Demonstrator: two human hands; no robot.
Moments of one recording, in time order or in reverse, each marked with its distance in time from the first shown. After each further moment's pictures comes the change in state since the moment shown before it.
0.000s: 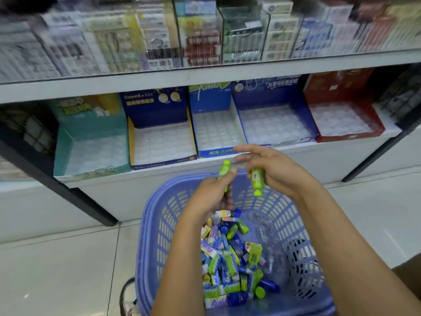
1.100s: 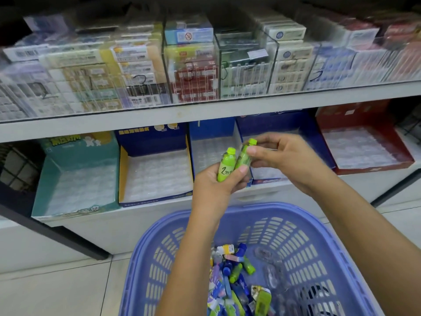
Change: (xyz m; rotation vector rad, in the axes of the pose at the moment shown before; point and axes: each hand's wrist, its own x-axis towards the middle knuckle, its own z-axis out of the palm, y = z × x) left_hand 0.037 0.063 0.015 -0.213 0.142 0.449; right_hand 0.055 -0.053 -0.036 -0.096 0.045 -0.323
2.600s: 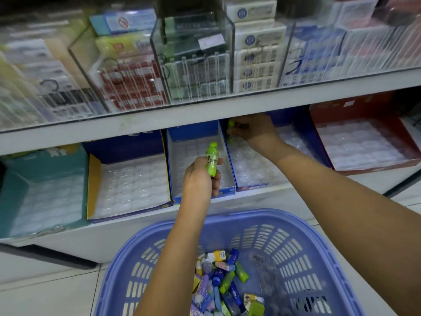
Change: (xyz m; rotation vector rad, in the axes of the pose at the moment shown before) left_hand 0.065 -0.012 0.025 0.115 0.227 -0.323; right_hand 0.117 0.054 -0.036 -0.553 0.156 -0.028
